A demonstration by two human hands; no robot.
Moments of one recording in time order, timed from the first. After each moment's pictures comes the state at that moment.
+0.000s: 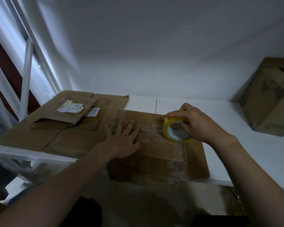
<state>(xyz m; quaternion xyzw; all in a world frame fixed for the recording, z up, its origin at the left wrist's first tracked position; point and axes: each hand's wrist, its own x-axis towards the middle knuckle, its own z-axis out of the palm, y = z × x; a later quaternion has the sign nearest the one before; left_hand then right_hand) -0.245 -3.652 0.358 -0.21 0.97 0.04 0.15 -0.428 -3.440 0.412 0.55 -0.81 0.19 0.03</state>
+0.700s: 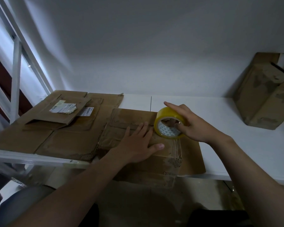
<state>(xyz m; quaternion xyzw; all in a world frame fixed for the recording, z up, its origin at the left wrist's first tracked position) -0.275 -3.600 0.350 -0.12 0.98 0.10 0.11 -0.448 -3.423 0.385 0.55 -0.76 0.33 -0.10</state>
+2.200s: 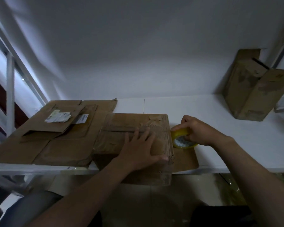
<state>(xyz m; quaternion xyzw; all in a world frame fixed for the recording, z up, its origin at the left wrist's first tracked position) -0.275 -3.561 0.350 -0.11 0.99 0.07 0.08 -0.468 -3.373 0.364 0.49 -0.85 0.18 -0.09</state>
